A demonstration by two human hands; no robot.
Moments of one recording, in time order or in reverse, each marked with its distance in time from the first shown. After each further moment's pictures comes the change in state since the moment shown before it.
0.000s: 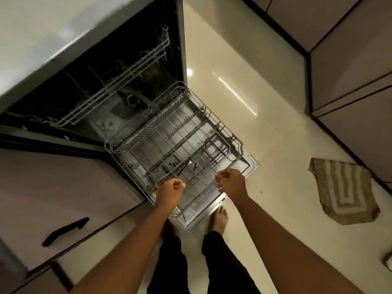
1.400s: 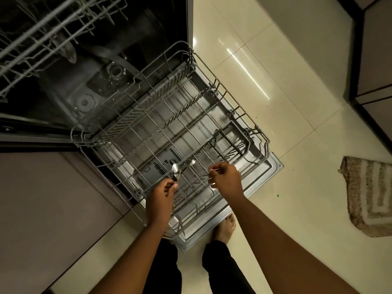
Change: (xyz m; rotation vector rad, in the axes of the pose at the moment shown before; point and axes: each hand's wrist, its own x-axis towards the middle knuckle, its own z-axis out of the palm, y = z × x) left_hand 0.148 -0.094 0.073 0.022 0.277 0.033; right_hand 0.157 0.060 0.111 0.063 -0.111 0.041
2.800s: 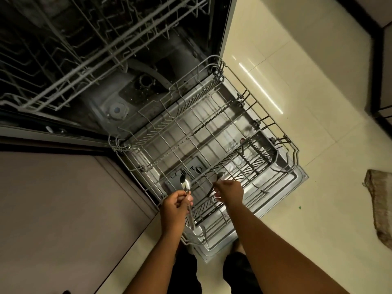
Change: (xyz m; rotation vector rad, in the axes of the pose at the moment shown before) left_hand -0.007 -0.035 -0.059 -0.486 -0.056 -0.208; right_hand 0.012 0.030 0.103 0.110 0.092 0.211
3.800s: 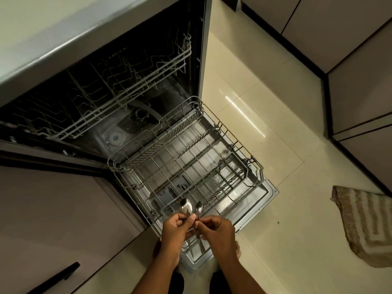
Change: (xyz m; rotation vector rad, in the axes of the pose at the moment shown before) left_hand -0.109 0.068 0.014 -0.293 -0.180 -0.165; right_hand -0.168 -0.004 -0.085 0.035 -0.084 -0.398
